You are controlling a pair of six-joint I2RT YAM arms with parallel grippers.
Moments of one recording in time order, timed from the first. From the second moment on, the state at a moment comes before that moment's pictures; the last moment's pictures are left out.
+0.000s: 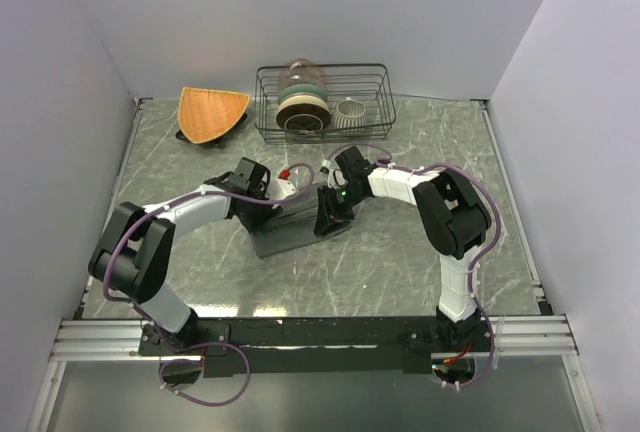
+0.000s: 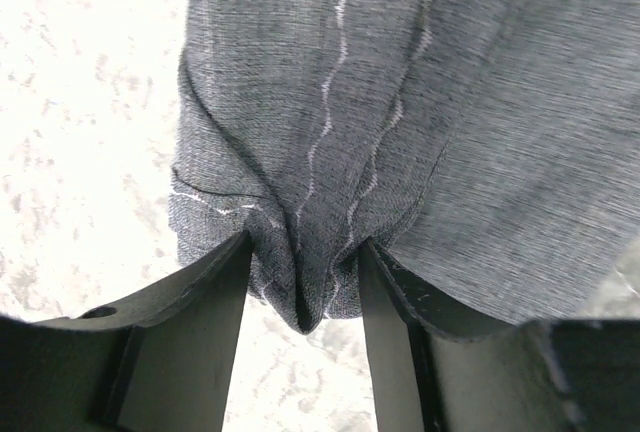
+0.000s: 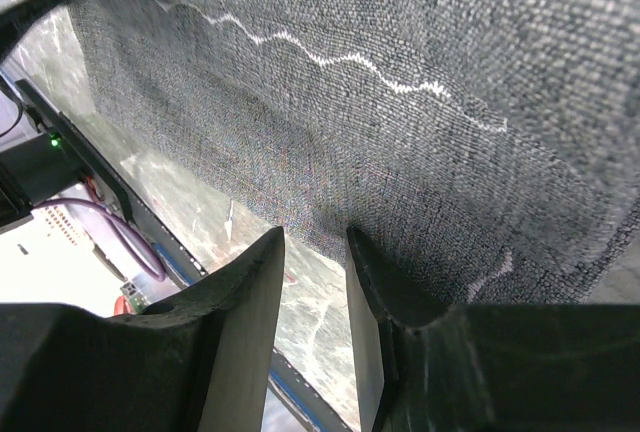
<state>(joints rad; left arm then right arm) -0.47 1.60 0.91 -0.40 0.08 0.54 0.54 1.99 1.24 -0.45 -0.64 0.39</state>
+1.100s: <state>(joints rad) -0.40 1.69 1.00 -0.39 0.09 0.48 0.56 1.97 1.20 -0.40 -0.64 0.38</state>
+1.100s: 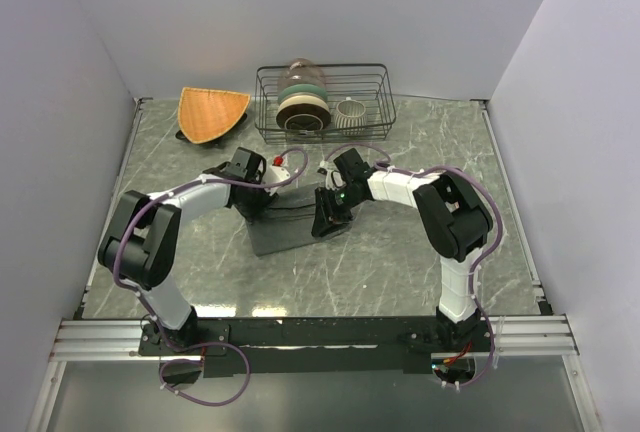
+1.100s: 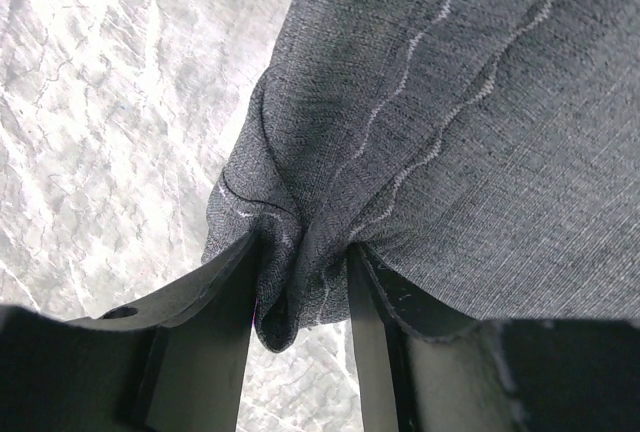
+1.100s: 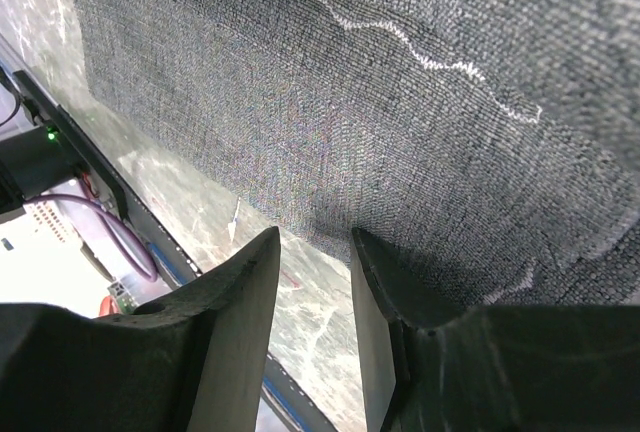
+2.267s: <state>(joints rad) -0.39 1.66 0.96 -0.39 0.18 0.62 0.55 1.97 1.43 -0.30 -0.67 0.49</state>
